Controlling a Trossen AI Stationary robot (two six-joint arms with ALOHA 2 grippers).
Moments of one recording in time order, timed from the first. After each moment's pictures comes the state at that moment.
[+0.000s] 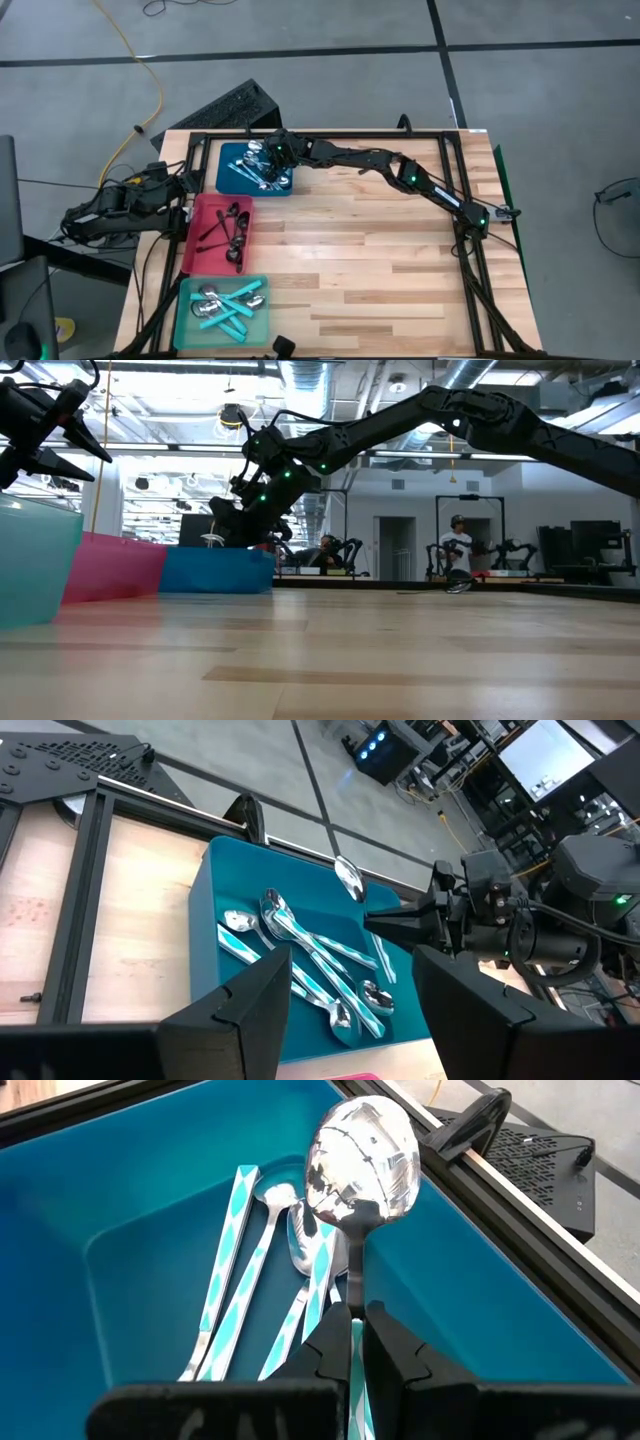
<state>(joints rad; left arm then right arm) 0.09 0.00 0.53 -1.11 -0.80 -1.19 -0.32 2.61 2.33 -0.34 0.10 0.16</state>
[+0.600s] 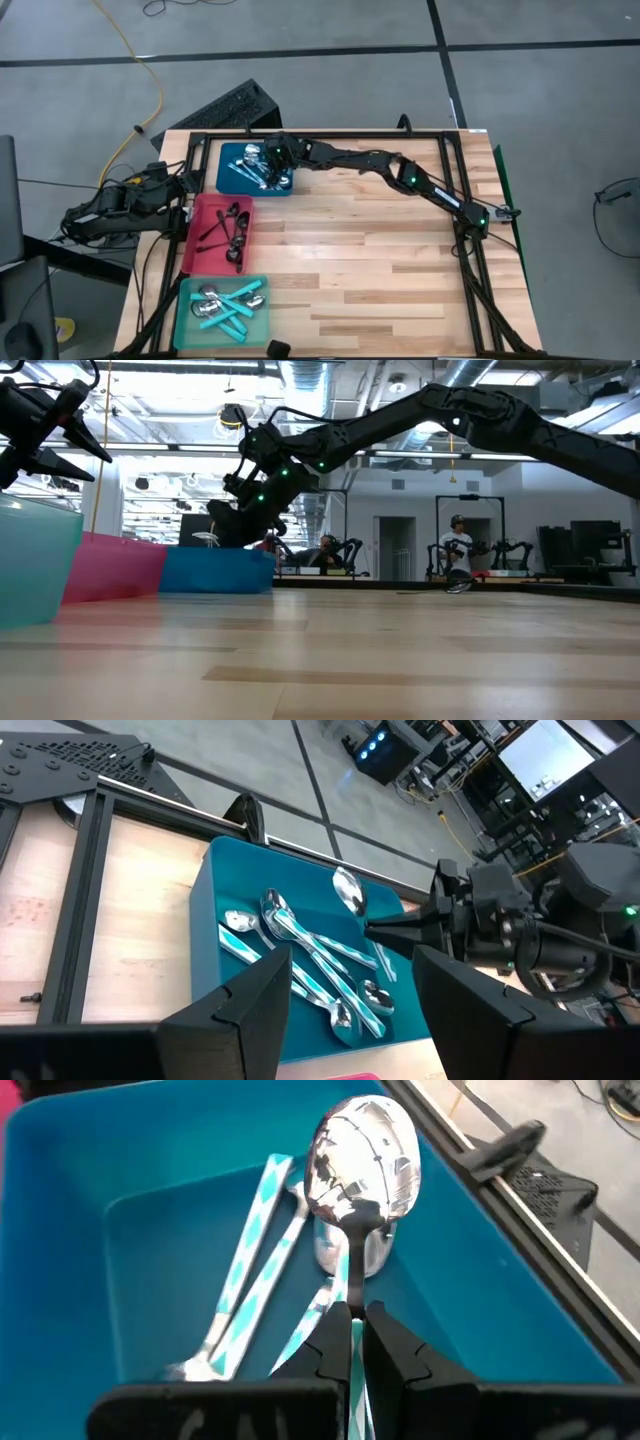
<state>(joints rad) 0.09 0.00 0.53 -1.11 -0.80 -1.19 -0.31 2.61 2.33 -0.34 0.10 0.01</state>
